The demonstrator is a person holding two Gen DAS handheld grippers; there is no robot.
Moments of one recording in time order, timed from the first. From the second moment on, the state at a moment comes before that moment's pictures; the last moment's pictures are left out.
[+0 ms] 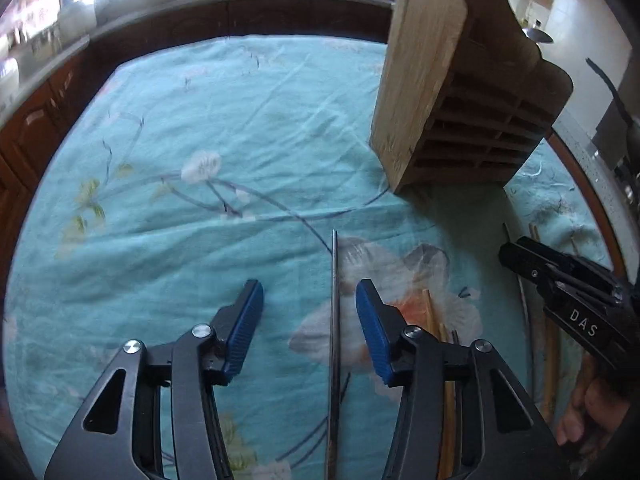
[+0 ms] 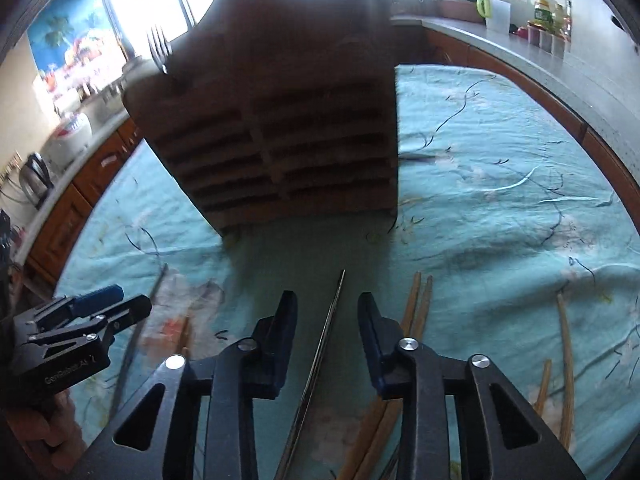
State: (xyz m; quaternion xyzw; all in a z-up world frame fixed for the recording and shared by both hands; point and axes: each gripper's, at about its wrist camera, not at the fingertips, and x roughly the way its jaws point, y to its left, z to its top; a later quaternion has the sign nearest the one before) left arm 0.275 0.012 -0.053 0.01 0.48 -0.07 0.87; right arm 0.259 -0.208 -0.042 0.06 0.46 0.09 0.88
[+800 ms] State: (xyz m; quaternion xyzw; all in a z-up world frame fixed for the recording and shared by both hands) left arm 0.221 0.037 0.021 -0.07 0.42 -0.13 0.90; right arm 0.207 -0.245 0.030 0.13 0.38 0.14 0.90
